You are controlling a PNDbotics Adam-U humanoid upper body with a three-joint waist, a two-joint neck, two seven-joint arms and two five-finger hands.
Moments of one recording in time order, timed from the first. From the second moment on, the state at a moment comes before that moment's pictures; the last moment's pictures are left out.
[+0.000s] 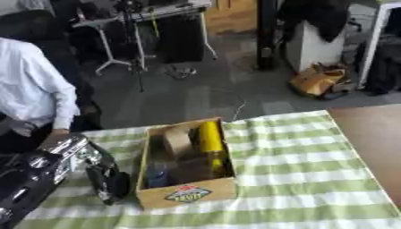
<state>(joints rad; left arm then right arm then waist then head) -0.75 0.71 -0.34 -0.90 -0.99 -0.16 -0.91 0.07 -0.46 -0.17 -1.98 0.53 -0.40 -0.83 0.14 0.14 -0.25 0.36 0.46</state>
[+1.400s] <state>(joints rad) -0.75 0.69 -0.33 -0.88 -0.94 -0.17 -0.80 0.07 -0.45 -0.17 -1.98 0.52 -0.40 -0.82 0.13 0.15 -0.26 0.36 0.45</state>
